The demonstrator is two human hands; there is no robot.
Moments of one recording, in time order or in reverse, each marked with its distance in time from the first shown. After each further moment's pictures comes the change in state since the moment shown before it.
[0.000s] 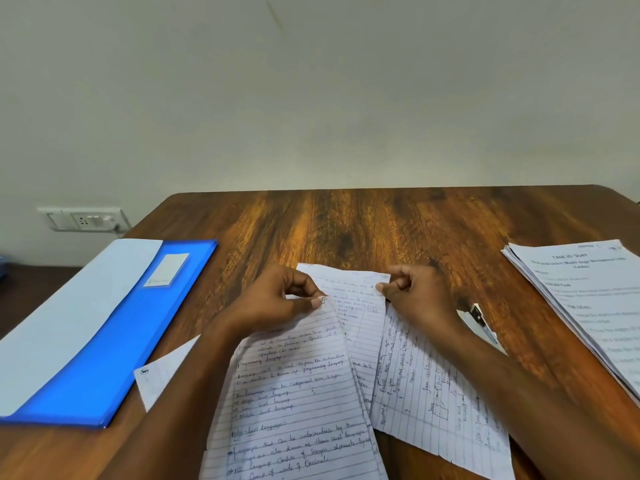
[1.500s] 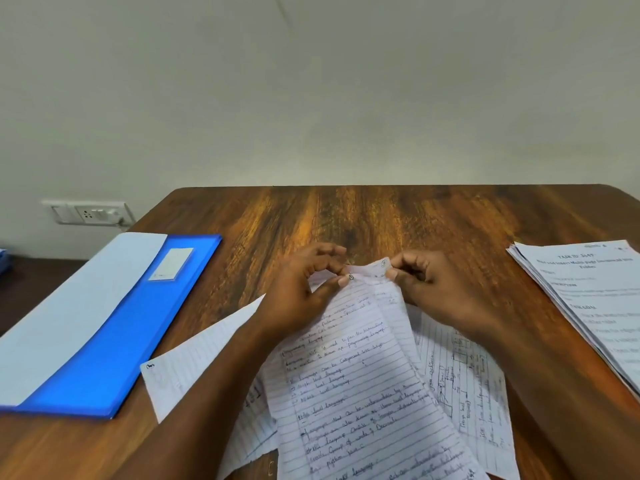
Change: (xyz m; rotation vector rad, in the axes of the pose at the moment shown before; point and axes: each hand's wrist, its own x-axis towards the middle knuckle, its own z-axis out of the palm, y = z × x) left_hand 0.004 0.018 0.033 0.015 0.344 0.277; right_hand -0.001 -0.019 -0.037 -0.005 -0.252 -0.207
